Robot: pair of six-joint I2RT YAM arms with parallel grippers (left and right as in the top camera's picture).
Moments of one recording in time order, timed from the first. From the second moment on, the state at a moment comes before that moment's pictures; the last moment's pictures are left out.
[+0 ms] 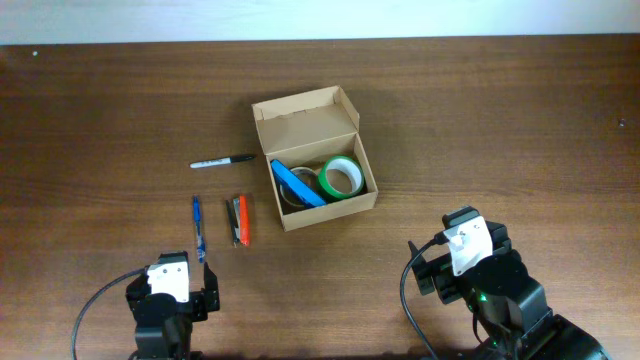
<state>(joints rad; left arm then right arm) 0.01 0.01 0.20 -0.78 -0.18 0.05 0.64 0.54 0.74 -0.80 0.30 0.03</state>
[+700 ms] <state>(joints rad) 0.01 0.26 0.31 -0.69 -0.12 0.05 0.64 0.54 0.73 -0.80 0.29 0.03</state>
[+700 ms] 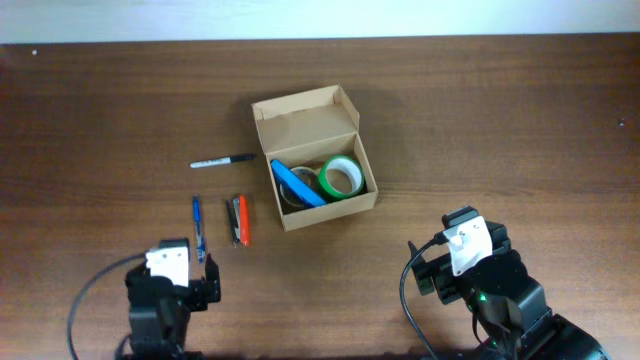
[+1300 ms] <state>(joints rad) 0.01 1.25 0.90 -0.67 0.25 0.05 0.64 0.54 0.73 -0.80 0.29 0.03</state>
